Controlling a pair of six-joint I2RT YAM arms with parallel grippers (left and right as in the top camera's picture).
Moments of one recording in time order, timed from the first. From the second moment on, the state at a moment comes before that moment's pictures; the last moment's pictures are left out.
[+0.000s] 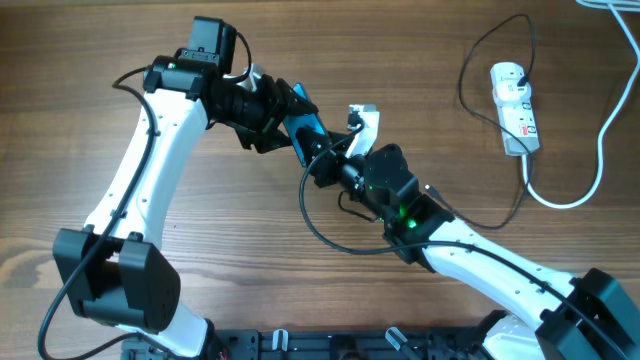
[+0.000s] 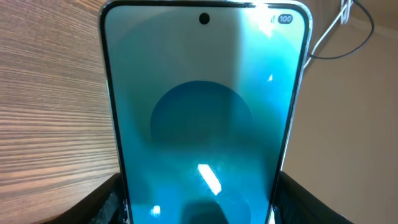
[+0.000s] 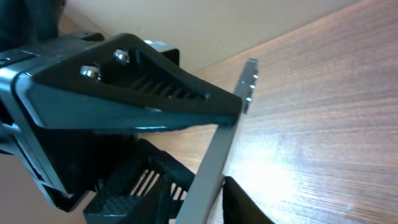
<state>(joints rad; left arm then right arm) -0.19 1.75 1.58 -1.08 0.74 -0.83 0.74 1.46 0.70 0.57 -0.03 0.79</state>
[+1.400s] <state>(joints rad) -0.24 1.75 1.59 -1.11 0.62 -0.84 0.68 1.21 0.71 -0.06 0.01 0.86</state>
